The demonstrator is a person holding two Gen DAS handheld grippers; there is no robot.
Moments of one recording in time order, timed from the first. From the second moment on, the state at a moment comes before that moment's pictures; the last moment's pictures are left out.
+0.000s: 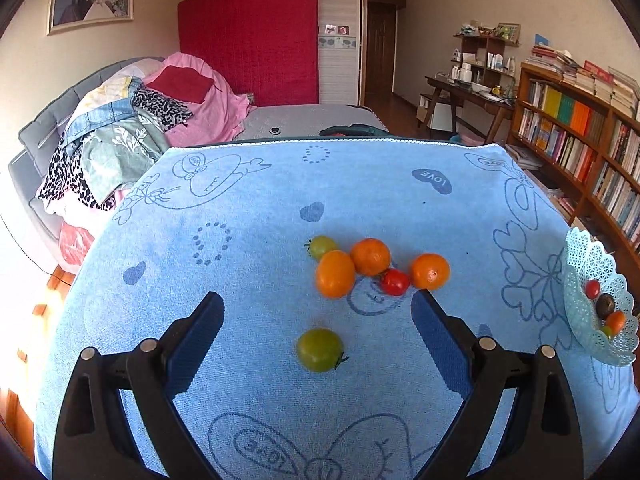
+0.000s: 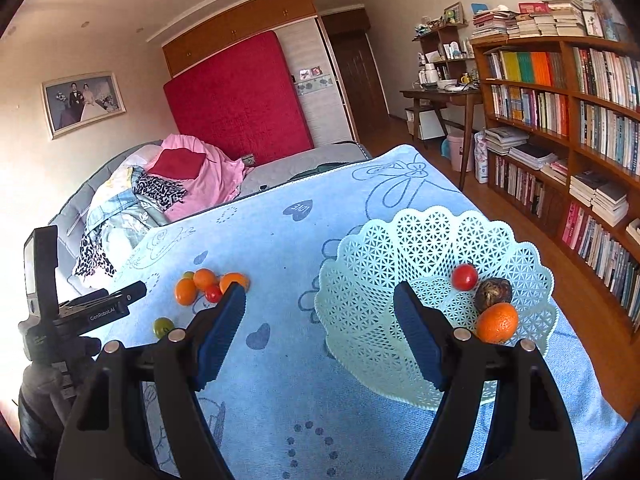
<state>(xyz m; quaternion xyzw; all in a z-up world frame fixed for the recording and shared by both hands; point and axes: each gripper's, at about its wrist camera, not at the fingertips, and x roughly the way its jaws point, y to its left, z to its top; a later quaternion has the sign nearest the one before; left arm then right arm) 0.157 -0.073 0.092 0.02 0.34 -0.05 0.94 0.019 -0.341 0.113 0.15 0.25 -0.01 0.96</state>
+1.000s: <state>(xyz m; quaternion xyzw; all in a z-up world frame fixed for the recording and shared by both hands) 0.174 -0.071 0.017 0.03 0.42 -0.10 0.90 0.091 -0.267 0.074 0.08 0.34 0.06 0.94</state>
